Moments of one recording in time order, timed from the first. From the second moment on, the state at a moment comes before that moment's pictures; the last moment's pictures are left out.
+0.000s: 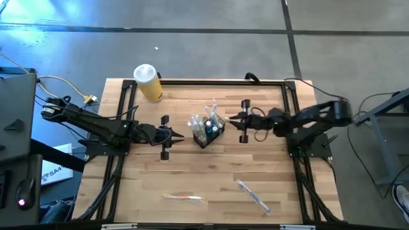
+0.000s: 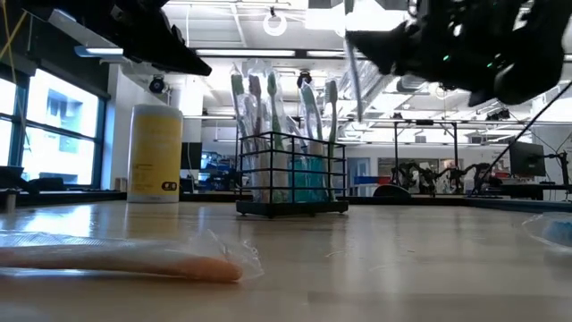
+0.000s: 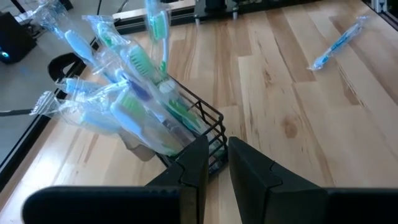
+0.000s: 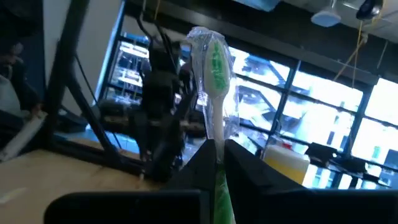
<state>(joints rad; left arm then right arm) -0.22 1.00 0.60 0.00 -0.34 0.04 -0.18 1.50 0.33 1.49 -0.22 -0.24</state>
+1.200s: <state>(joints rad) -0.22 1.01 0.60 -0.05 -0.32 0.01 -0.24 1.83 0.51 1.43 -0.26 -0.07</state>
